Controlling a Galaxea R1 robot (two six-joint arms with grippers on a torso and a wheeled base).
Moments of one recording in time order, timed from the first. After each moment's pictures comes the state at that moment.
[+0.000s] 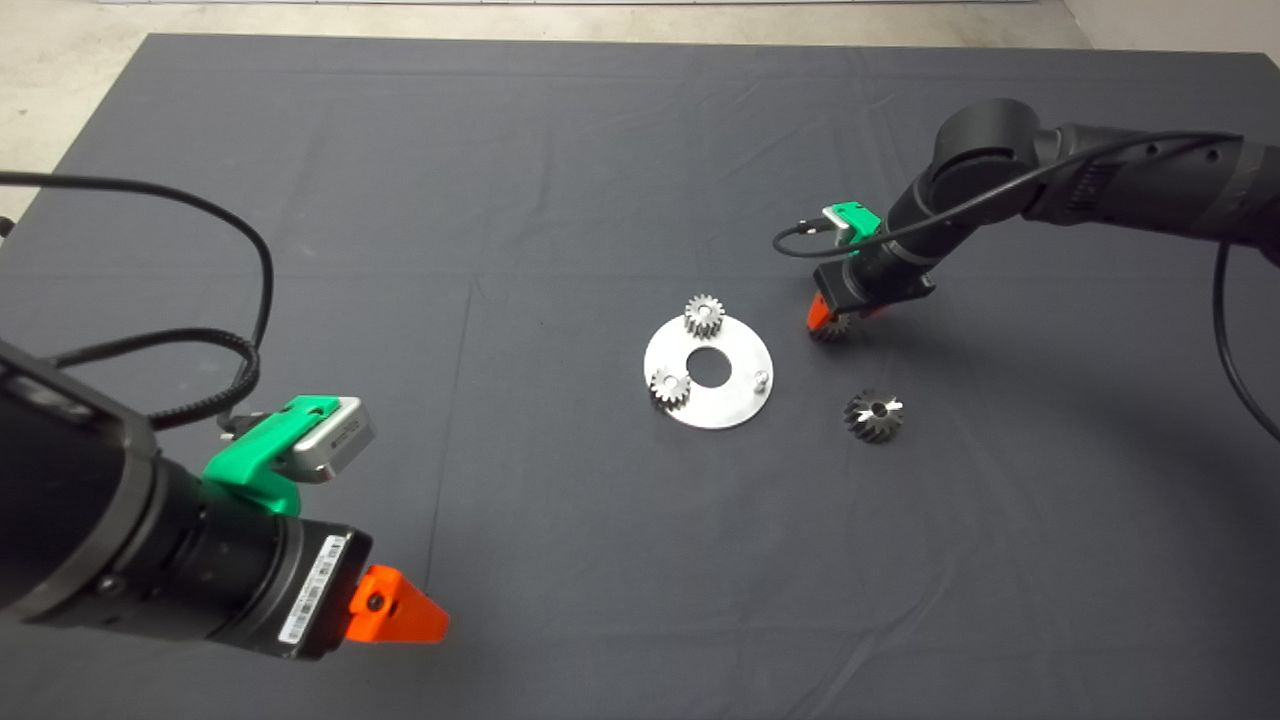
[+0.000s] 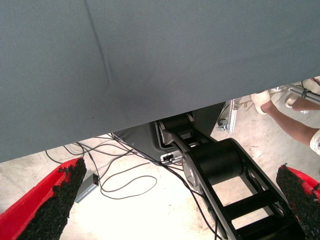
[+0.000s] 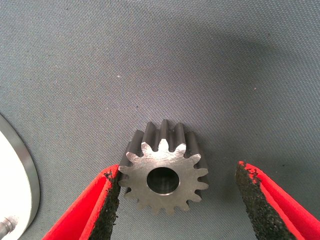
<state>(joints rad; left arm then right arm) -0.64 2.06 -0.36 -0.02 1.27 -1.52 0.35 2.53 -1.40 -0.35 -1.33 0.97</state>
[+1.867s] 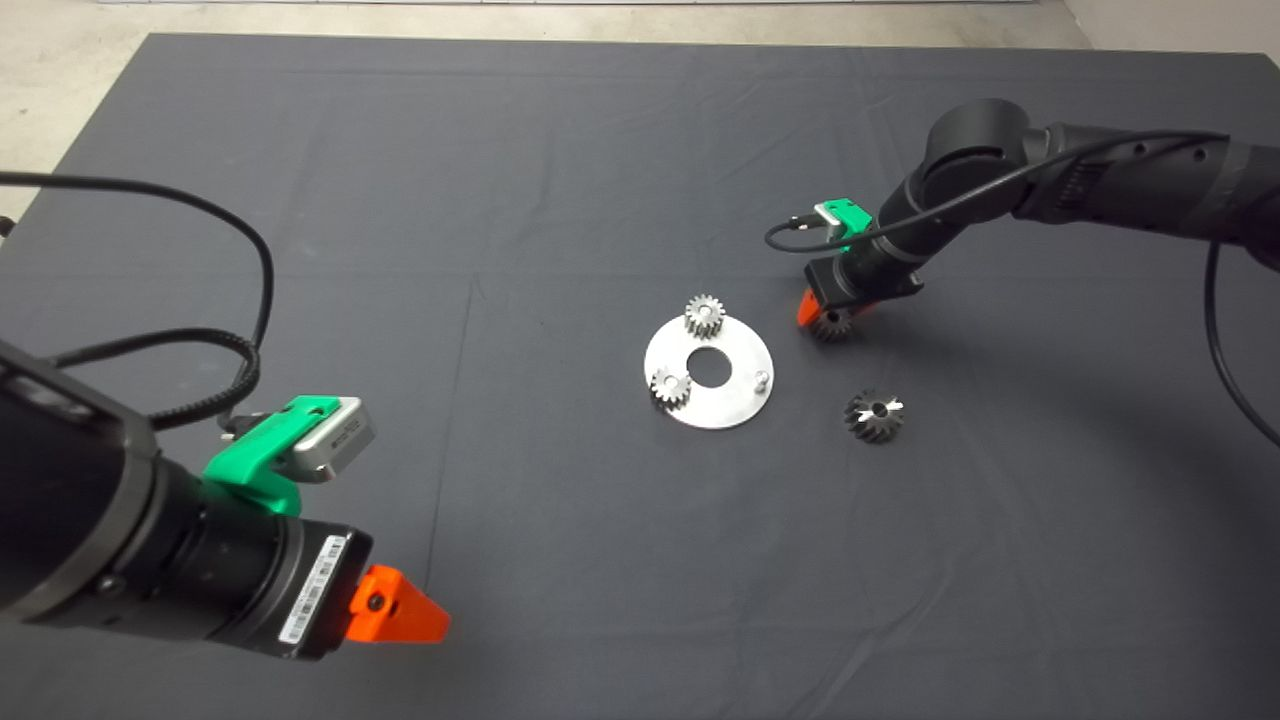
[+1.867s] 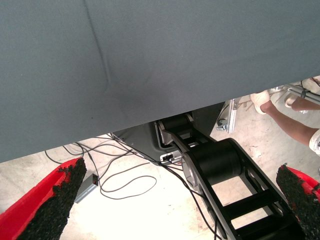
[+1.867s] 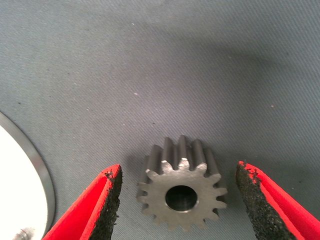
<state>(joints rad) -0.64 2.06 -0.36 -0.02 1.26 -1.52 0.35 2.55 -1.42 -0.35 -1.30 0.97</state>
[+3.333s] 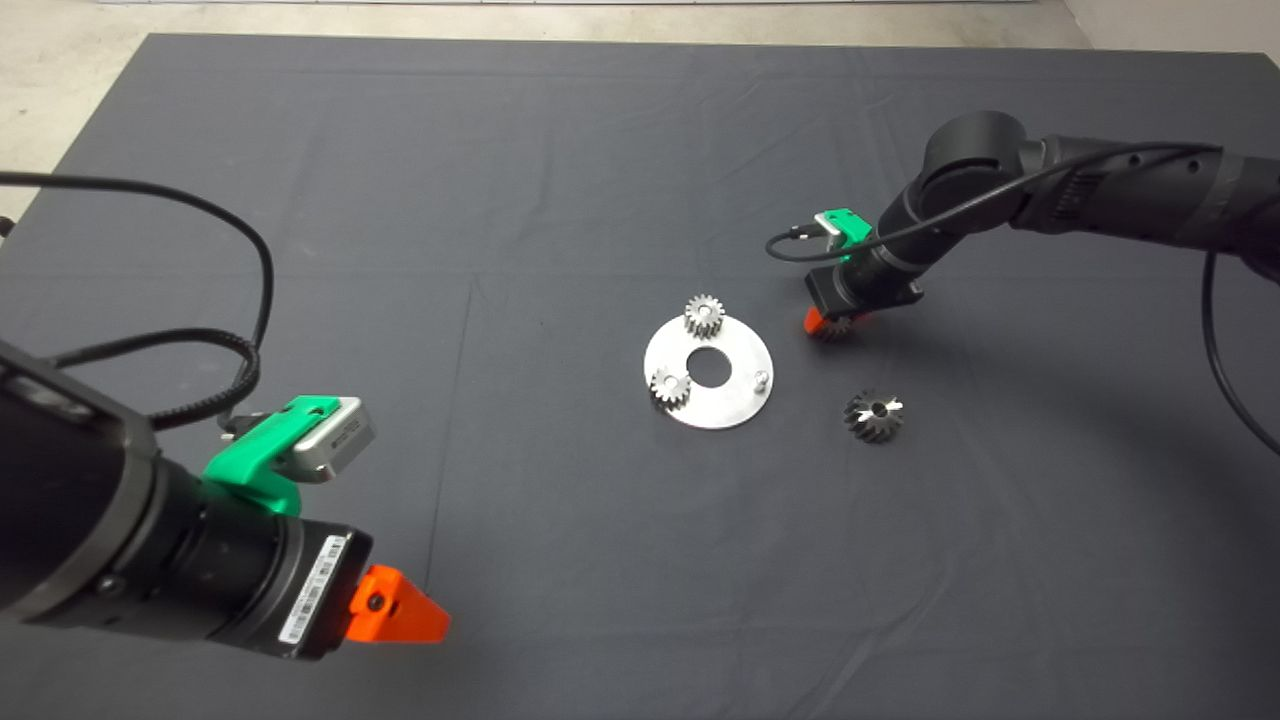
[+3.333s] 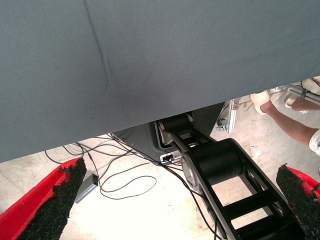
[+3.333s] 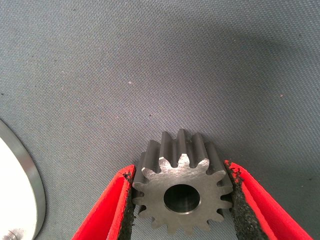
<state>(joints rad) -0.64 2.06 -0.36 -0.02 1.26 -1.52 0.34 2.54 -1.42 -0.35 -1.30 0.97</state>
